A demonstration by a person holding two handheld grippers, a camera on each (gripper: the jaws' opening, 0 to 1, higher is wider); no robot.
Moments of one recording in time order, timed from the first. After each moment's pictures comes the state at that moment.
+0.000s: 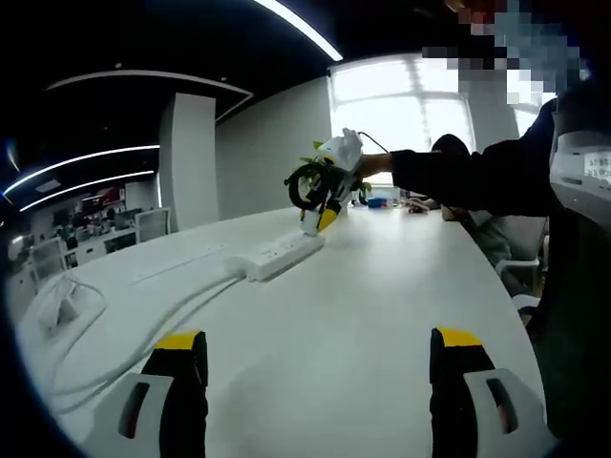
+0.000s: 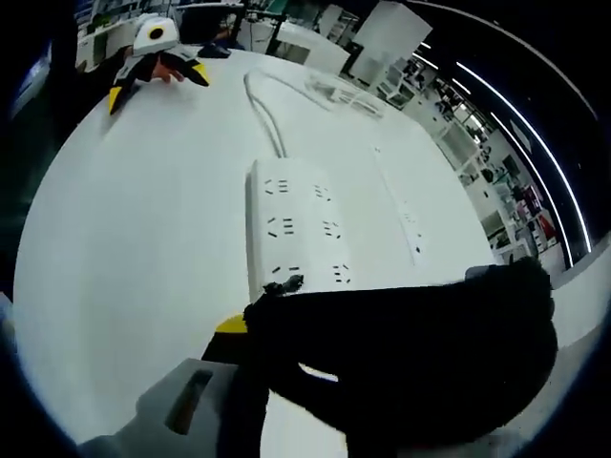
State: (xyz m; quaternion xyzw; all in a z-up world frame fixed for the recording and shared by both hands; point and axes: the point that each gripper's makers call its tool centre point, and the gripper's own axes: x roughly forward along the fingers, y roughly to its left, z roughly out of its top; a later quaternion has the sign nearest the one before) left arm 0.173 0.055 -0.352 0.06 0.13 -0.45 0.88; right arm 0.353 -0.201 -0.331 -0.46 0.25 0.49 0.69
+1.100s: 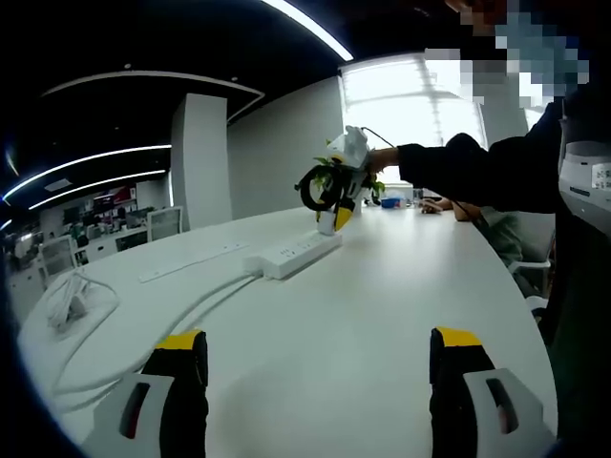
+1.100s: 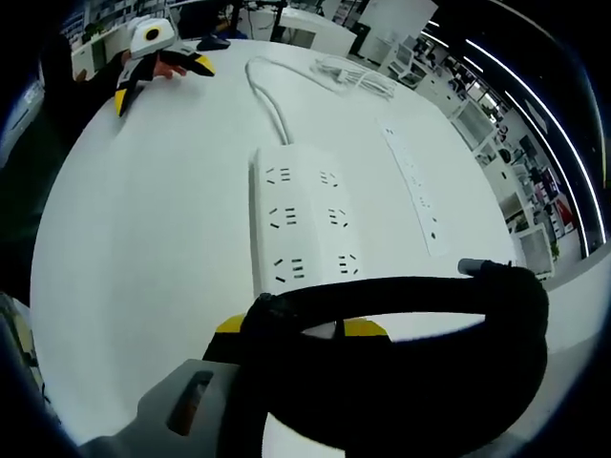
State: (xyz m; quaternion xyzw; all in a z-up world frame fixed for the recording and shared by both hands) left arm 0.185 0.063 -0.352 0.06 0.13 -0.42 0.90; right arm 0.354 -0.205 -0.335 -0.47 0.30 0.50 0.66
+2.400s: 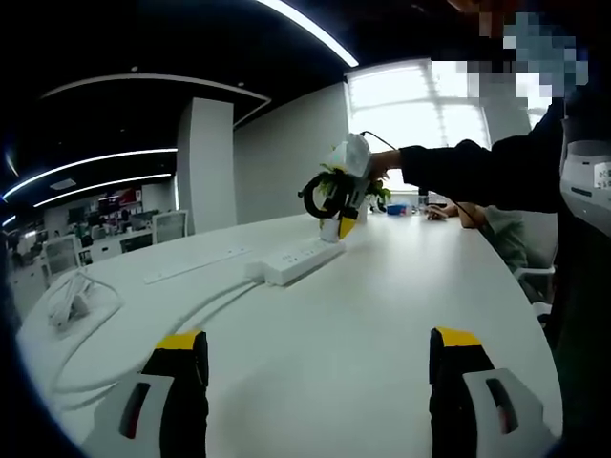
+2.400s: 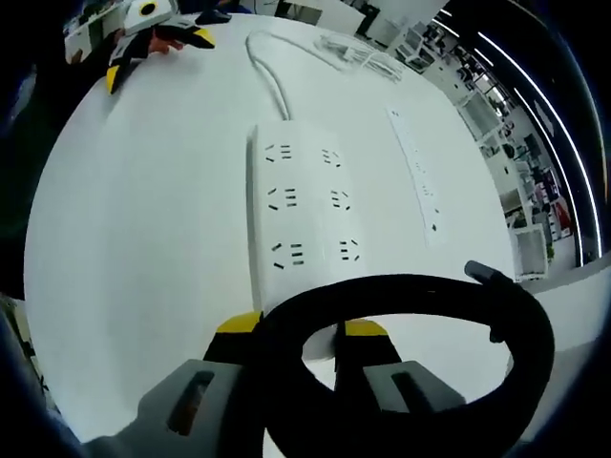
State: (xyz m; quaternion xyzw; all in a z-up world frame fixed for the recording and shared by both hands) left arm 0.191 0.057 -0.350 0.05 0.12 -0.41 0.90; right arm 0.360 -0.215 -0.338 -0.51 0.34 0.48 0.63
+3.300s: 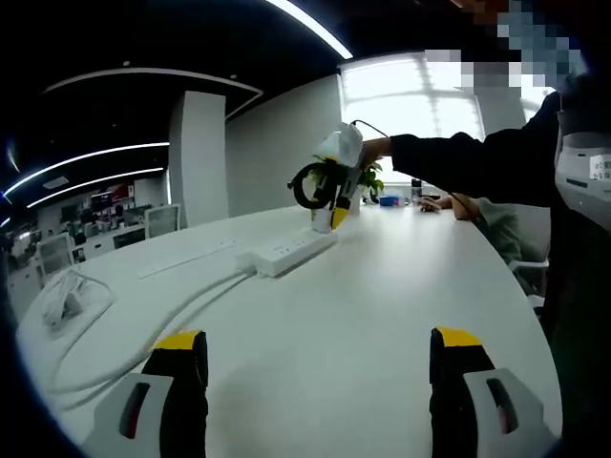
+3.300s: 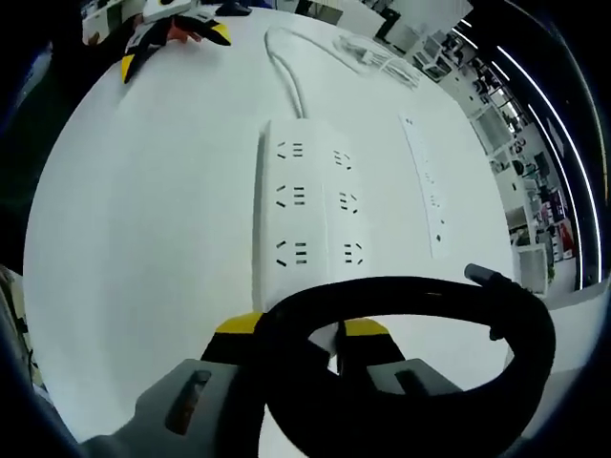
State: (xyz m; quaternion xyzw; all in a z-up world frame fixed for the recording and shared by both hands) left arm 0.187 0.053 -0.359 0.06 0.13 -0.43 0.89; right arm 0.358 -0.211 -0.340 -0.52 0.31 0.50 0.62
